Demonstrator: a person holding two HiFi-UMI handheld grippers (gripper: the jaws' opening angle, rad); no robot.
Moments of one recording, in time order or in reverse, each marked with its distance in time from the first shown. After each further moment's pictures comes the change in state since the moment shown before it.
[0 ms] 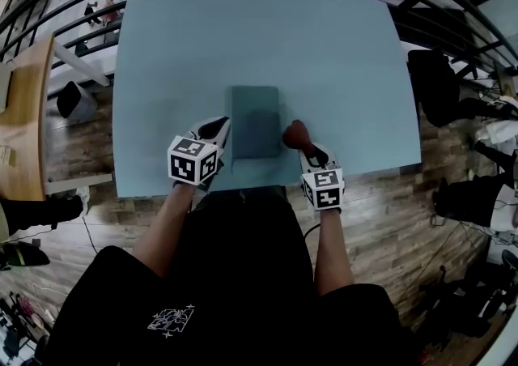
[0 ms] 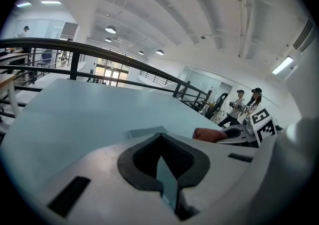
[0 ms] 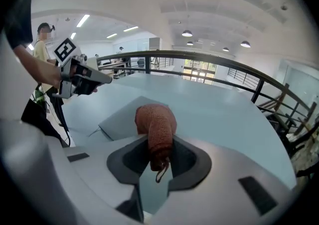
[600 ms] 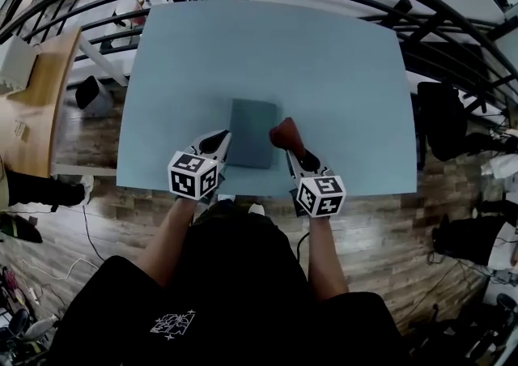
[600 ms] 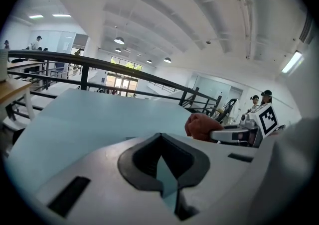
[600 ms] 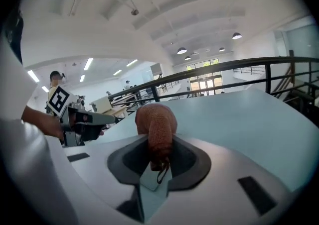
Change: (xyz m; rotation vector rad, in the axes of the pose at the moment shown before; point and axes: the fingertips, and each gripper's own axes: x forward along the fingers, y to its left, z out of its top) left arm -0.022 -0.051 0.022 -0.023 -0.093 0.122; right arm -0.033 -0.004 0.073 0.228 -0.281 0.232
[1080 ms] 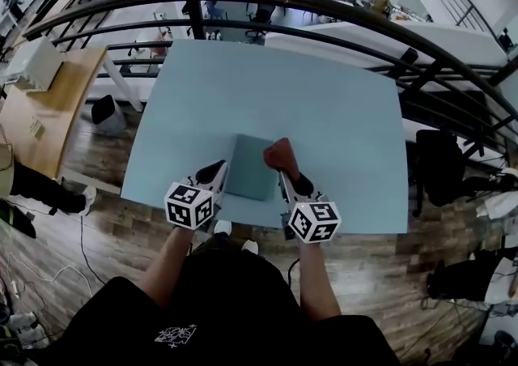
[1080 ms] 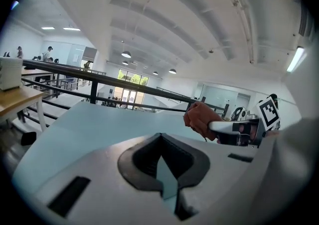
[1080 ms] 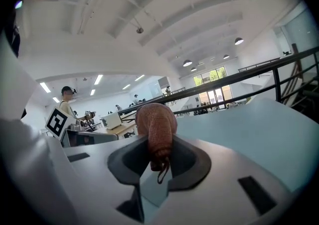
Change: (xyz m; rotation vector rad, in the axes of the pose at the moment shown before) left arm -0.052 -0.026 0.040 -0.010 -0.146 0.092; right arm -0.029 0.037 0.081 0.013 -0.164 0.119
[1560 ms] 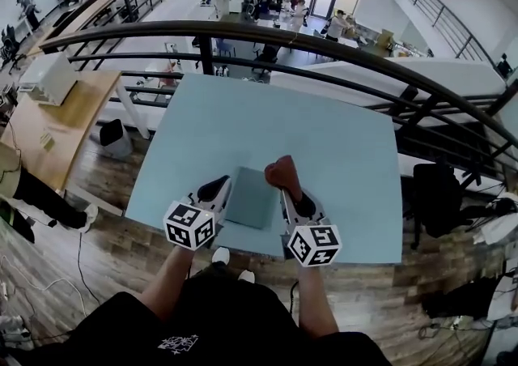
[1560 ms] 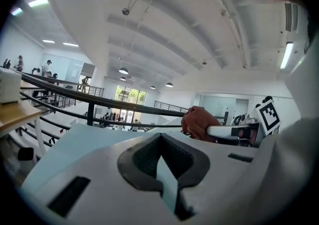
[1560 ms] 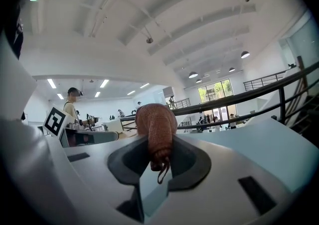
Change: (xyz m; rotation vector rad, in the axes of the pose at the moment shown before) left arm -0.033 -0.033 0.080 0.068 -0.177 -0.007; right arm -0.025 0.032 0.075 -0.093 -0.115 0.024
